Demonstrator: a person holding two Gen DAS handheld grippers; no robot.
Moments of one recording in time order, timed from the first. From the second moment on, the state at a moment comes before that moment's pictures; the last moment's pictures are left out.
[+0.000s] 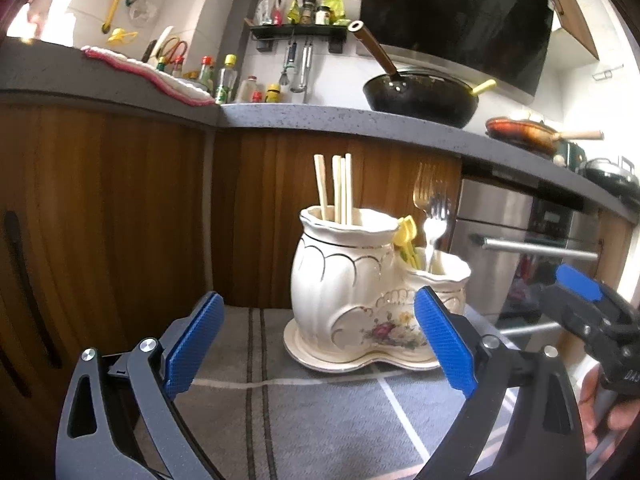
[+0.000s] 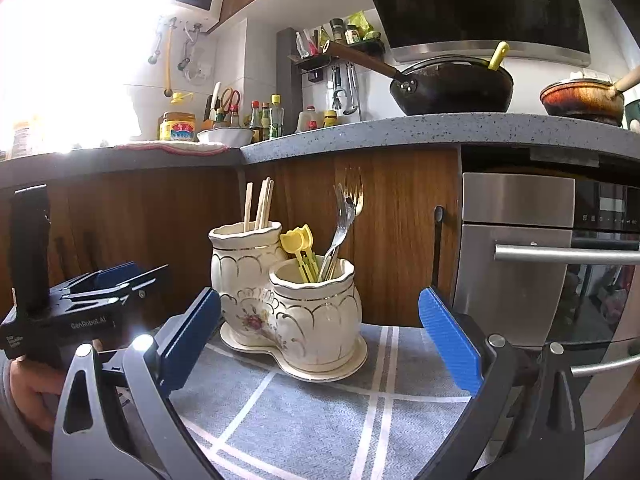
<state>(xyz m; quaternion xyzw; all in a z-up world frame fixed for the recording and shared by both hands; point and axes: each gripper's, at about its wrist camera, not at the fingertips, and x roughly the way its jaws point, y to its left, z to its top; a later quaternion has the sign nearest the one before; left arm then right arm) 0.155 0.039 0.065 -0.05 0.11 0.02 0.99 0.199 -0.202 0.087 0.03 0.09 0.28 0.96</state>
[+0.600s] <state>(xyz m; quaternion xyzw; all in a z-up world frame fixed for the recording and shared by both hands) 0.155 0.033 0.064 -0.02 0.12 0.03 0.99 0.205 -0.193 0.082 0.01 0.12 0.26 0.96</state>
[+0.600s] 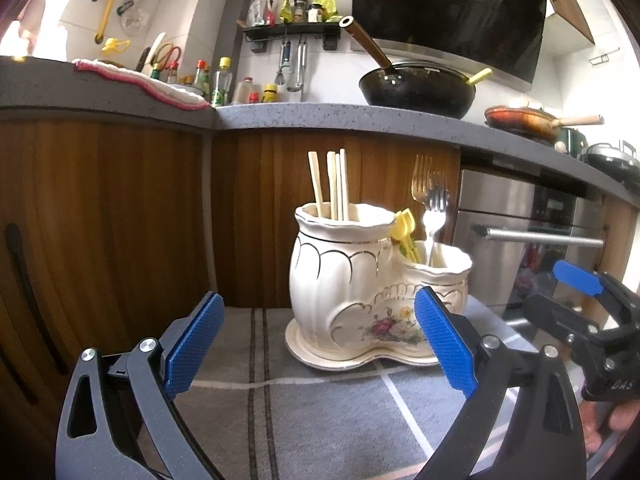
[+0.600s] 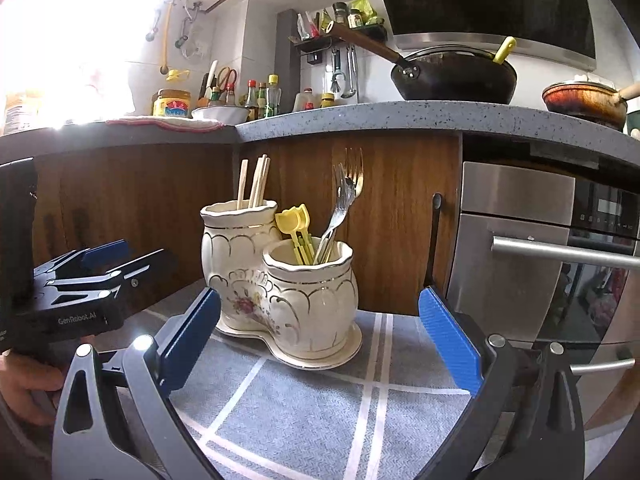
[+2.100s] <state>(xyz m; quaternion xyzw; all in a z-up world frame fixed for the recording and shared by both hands) 0.155 0.032 0.066 -0.02 0.12 0.03 0.99 0.194 -0.196 0.088 0.00 0.09 0.27 0.96</state>
